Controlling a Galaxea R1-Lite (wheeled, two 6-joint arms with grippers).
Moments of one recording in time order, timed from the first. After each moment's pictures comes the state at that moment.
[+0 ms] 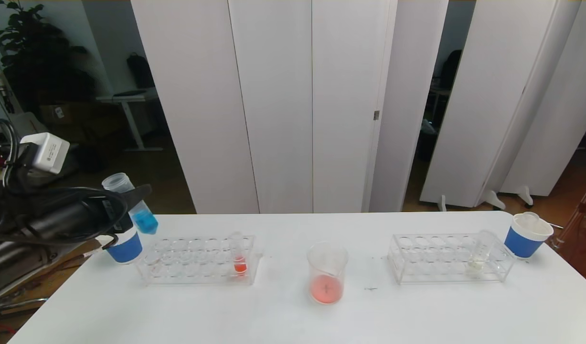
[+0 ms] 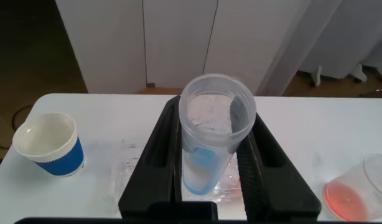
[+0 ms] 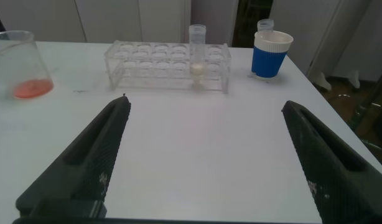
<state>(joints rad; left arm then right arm) -0.02 1.40 -0.57 -0.68 -0.10 -0.11 0.00 0.00 0.00 0.00 0.01 0.00</state>
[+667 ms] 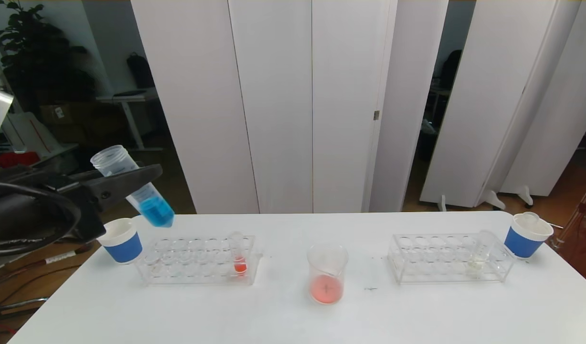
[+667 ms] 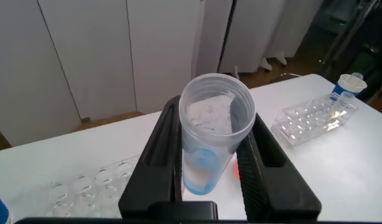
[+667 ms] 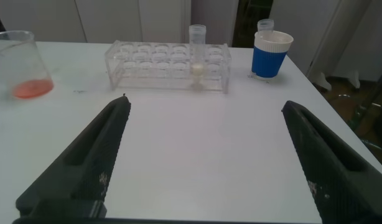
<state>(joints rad) -0.20 1.17 -0.68 -0.46 -0.27 -0.11 0.00 0.00 0.00 0.00 0.01 0.00</state>
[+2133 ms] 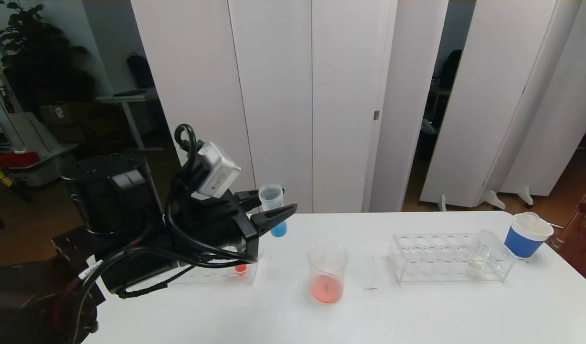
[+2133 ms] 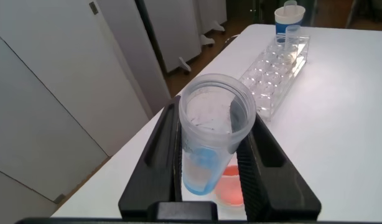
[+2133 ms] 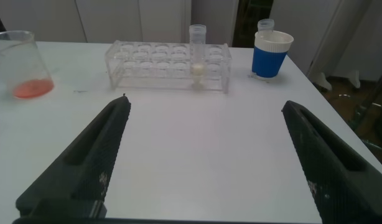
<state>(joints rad) -0.50 1.65 -0.67 -0.92 -0.39 0.24 0.00 0.00 0.00 0.00 0.01 0.00</state>
